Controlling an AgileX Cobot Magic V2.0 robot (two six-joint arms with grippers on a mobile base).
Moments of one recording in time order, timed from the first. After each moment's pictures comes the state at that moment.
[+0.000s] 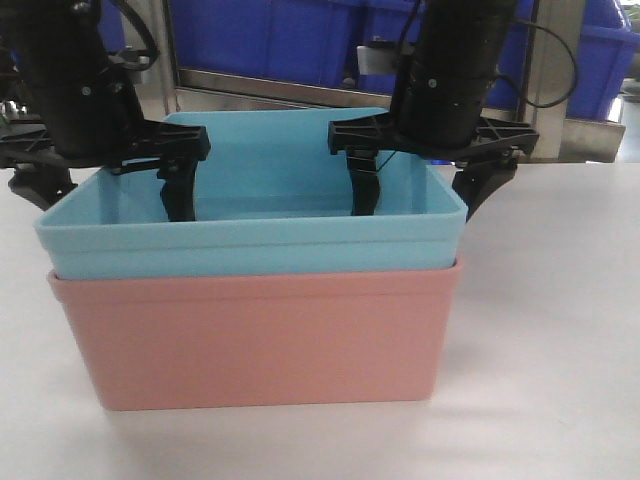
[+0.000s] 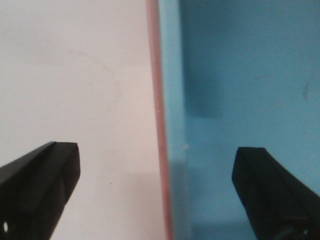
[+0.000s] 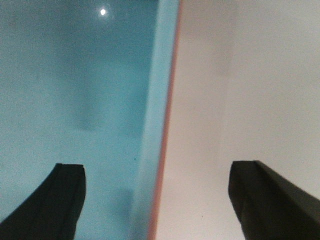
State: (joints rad) left arm -0.39 1.87 -1.37 -0.01 0.76 -0.27; right arm 0.48 1.96 -1.52 -0.02 0.76 0.38
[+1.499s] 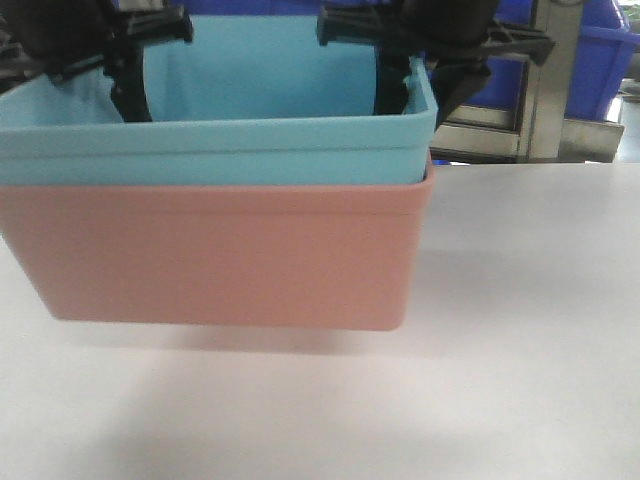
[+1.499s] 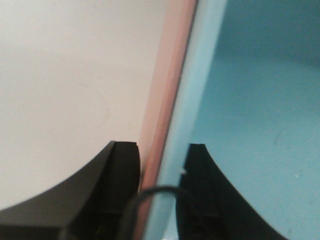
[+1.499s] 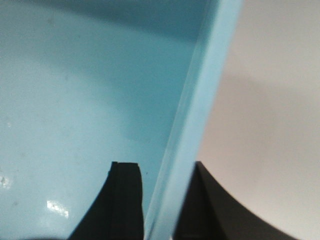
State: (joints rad) left arm -0.39 1.65 -1.39 -0.04 0.77 -0.41; right arm 0.51 1.75 -1.51 -0.02 0.80 0.38
